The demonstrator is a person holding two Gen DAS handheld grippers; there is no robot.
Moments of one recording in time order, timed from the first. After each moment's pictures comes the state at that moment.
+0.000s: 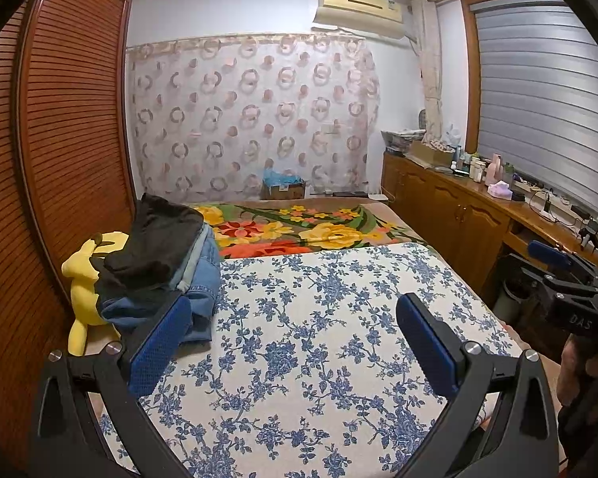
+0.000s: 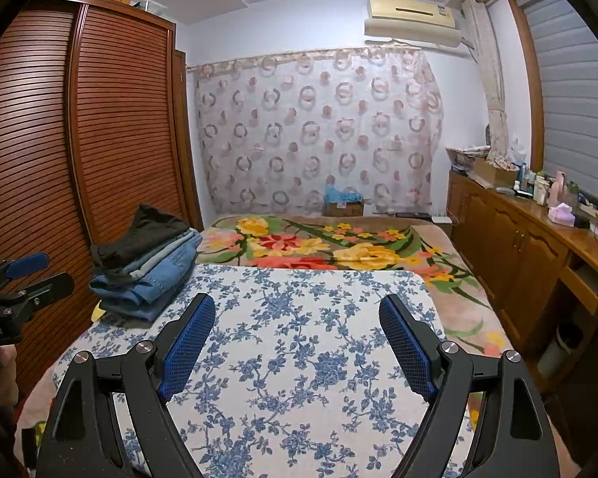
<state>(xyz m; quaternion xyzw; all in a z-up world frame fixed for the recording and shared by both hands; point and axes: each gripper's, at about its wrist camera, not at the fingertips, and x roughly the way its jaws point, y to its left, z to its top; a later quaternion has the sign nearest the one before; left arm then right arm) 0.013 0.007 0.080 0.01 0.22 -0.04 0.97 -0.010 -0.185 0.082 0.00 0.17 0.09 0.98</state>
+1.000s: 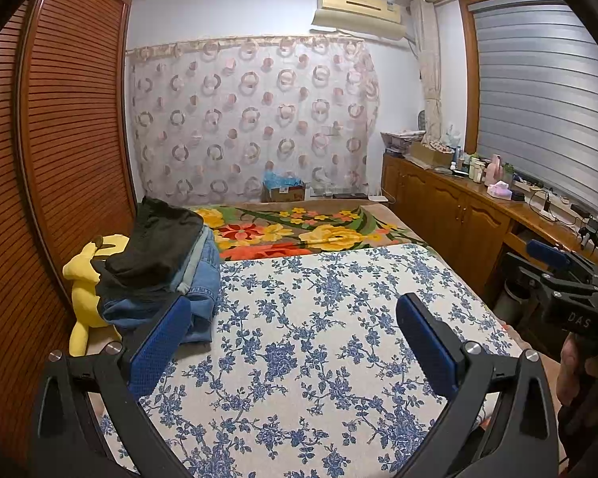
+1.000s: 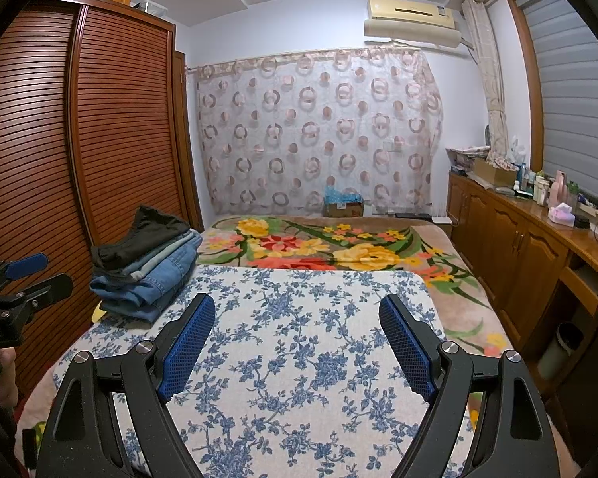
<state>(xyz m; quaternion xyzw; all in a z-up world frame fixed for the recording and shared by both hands) 0.012 0.007 0.079 0.01 0.22 -0.04 0.97 -0.010 -0.185 0.083 0.00 0.17 0.09 0.98</state>
